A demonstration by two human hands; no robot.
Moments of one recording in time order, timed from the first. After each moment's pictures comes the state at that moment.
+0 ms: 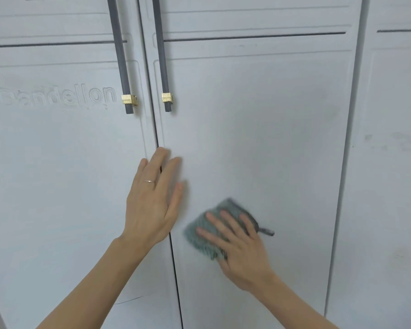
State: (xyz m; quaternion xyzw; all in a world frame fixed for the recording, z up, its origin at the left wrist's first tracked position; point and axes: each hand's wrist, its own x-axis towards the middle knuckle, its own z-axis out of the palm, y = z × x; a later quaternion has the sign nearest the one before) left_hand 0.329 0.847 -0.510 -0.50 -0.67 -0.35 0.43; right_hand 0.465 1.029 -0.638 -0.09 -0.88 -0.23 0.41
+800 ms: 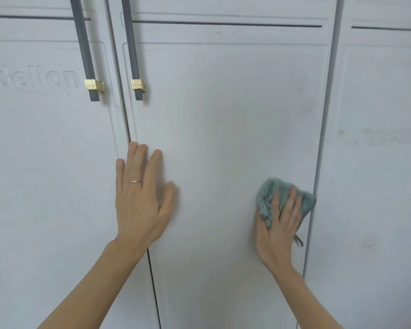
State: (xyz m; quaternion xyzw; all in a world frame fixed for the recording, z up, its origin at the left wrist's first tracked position) left_hand 0.341 0.885 -0.530 -0.45 -0.65 -0.40 0.45; right_hand 0.515 1.100 -0.642 -0.31 -0.75 0.10 0.58
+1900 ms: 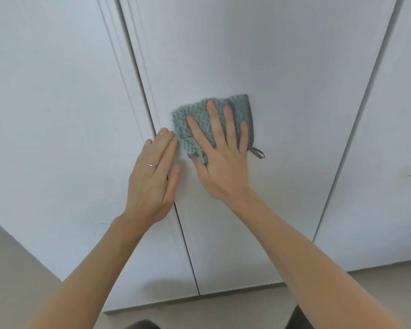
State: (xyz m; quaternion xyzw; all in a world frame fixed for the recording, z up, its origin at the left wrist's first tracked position) left_hand 0.329 0.844 -0.630 -0.56 -0.65 -0.33 0.39; right_hand 0.429 0.997 -0.618 -0.15 -0.83 -0.08 0.53
